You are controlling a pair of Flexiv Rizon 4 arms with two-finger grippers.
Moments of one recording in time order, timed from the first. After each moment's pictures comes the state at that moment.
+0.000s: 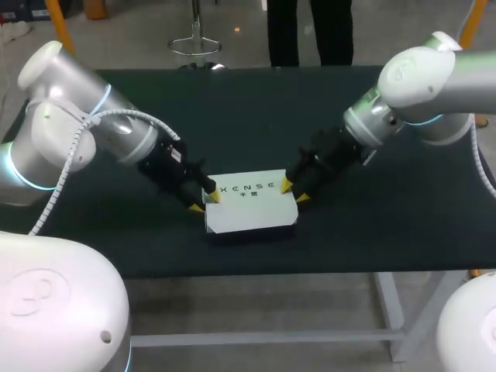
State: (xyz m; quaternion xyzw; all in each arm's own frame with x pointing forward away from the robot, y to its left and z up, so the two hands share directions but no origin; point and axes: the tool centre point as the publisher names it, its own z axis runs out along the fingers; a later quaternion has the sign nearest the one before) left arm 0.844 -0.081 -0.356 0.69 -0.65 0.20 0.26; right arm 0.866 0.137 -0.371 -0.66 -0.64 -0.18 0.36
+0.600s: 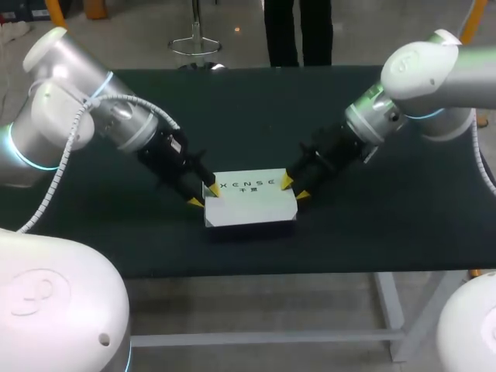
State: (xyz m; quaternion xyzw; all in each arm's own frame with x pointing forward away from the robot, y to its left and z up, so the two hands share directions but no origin) left arm 0.852 -0.080 -0.347 0.69 -0.64 0.18 0.30; right arm 0.869 0.137 -0.363 -0.66 -0.63 -0.18 0.38
